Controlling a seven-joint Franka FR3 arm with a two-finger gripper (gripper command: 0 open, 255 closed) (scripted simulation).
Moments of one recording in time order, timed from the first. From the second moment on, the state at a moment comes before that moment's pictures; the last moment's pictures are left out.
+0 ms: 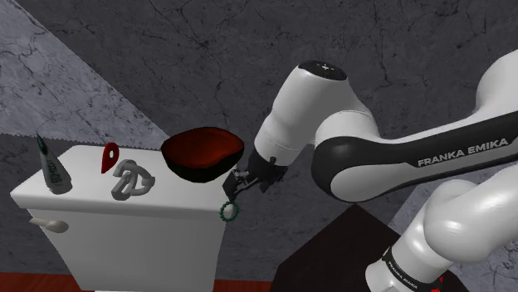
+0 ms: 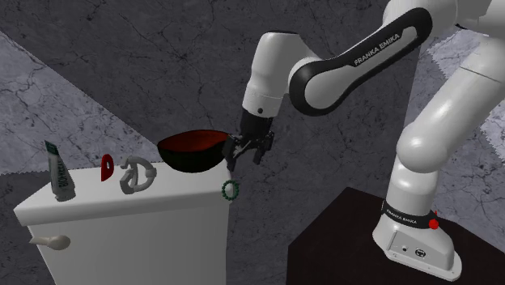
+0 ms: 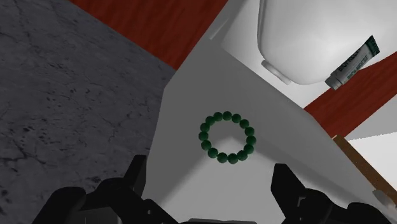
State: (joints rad) arm 0.09 -0.43 0.73 -2.49 0.17 2.41 0.79
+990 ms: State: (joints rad) arm -0.04 -0.24 0.90 -2.48 0.02 2.58 0.96
